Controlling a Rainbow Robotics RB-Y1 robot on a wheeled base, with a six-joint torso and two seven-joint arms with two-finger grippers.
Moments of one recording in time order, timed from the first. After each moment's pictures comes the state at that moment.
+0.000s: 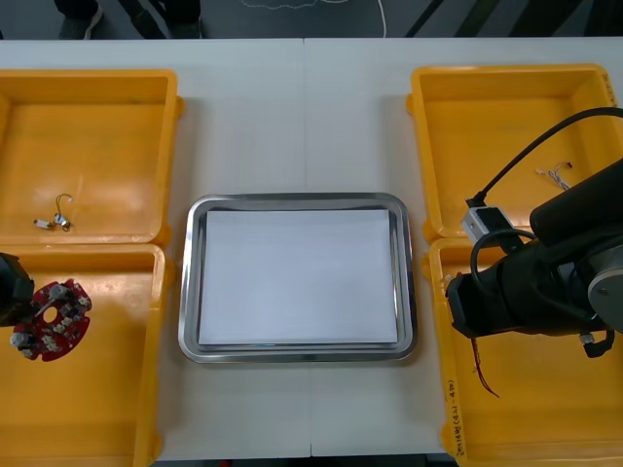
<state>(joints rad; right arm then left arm) -0.26 -0.67 0.22 -2.38 -0.82 1.86 0.95 0.04 0.72 0.36 -2.44 0.88 1.91 -0.48</state>
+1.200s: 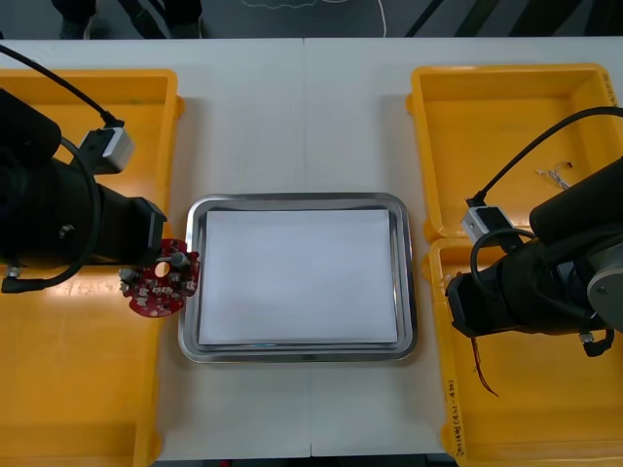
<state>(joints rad) -0.26 -0.67 0.22 -2.38 -0.82 1.86 0.95 -0.46 0.79 -0.11 -2.39 0.97 1.91 -0.74</state>
